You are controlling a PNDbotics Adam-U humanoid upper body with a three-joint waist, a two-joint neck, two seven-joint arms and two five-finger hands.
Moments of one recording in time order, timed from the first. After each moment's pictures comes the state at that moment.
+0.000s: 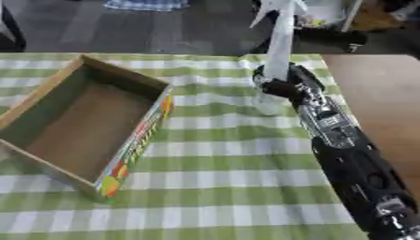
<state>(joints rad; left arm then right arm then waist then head) -0.10 0.23 0.23 -1.93 0.24 -0.24 0.19 -0.72 -0.65 -0.06 -1.24 -0.28 0.21 -0.02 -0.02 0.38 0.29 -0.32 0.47</state>
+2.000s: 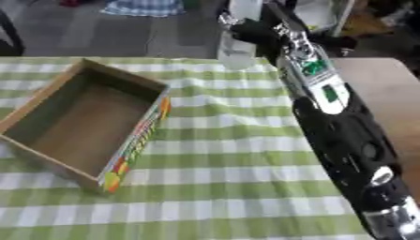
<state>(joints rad) -0.09 0.23 0.23 -1.93 0.25 -0.24 0.18 -0.87 -0.59 0.03 -1.52 -0.39 0.31 -0.02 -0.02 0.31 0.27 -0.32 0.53</state>
